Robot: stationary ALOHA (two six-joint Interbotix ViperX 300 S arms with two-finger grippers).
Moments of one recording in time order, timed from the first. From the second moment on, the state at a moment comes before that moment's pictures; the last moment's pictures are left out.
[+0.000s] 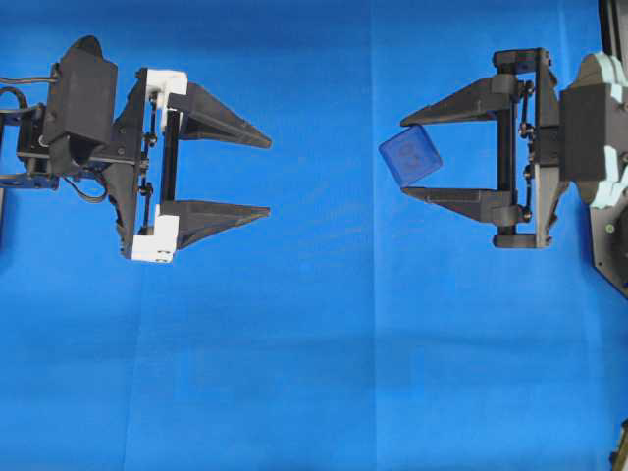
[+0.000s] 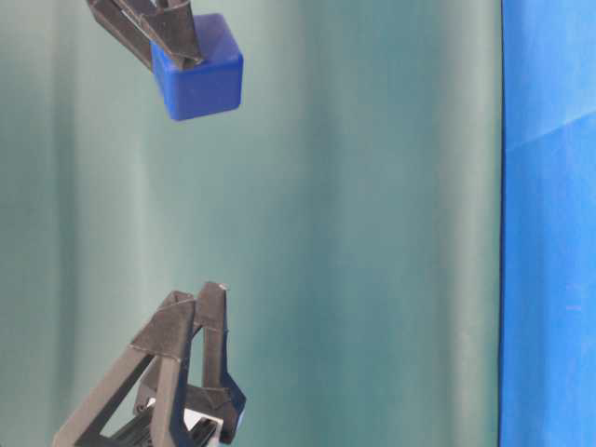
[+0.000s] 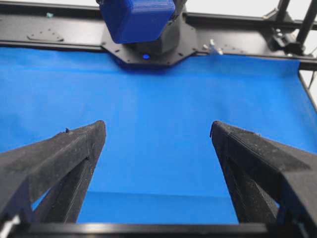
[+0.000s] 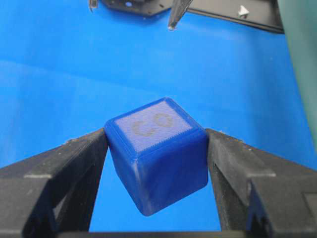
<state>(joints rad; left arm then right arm) -0.01 -0.37 0.76 0.00 -0.26 -0.06 0.03 -0.60 0.74 -0.52 0.21 0.47</state>
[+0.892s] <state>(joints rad) -0.01 -0.37 0.76 0.00 -0.26 -0.06 0.08 -0.60 0.74 -0.39 0.50 0.50</state>
